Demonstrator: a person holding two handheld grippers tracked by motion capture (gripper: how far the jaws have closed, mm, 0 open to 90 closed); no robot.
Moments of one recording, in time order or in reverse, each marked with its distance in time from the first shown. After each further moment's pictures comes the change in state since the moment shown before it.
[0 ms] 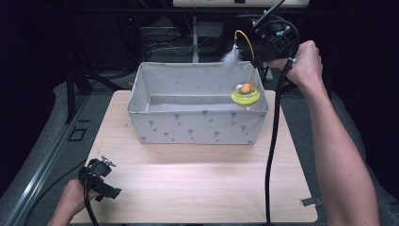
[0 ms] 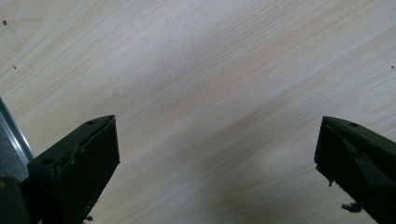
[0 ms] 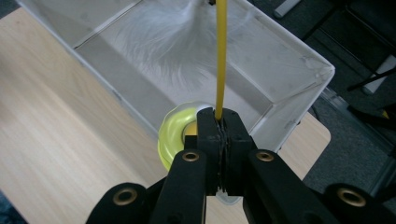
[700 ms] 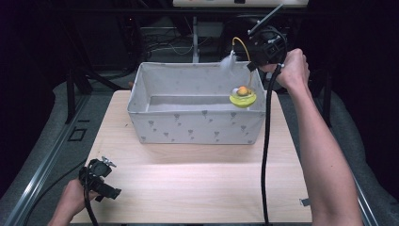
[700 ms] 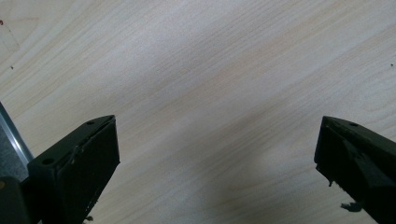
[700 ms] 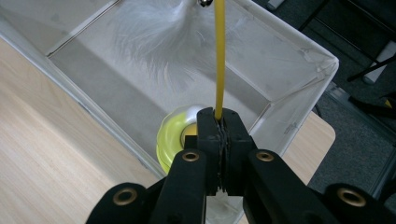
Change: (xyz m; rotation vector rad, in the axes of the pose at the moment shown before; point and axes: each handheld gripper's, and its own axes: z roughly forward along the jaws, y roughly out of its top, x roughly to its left) left arm -0.001 0.000 0.001 0.003 -0.002 0.004; right arm -0.017 -0.001 0.045 0.010 -0.018 0.056
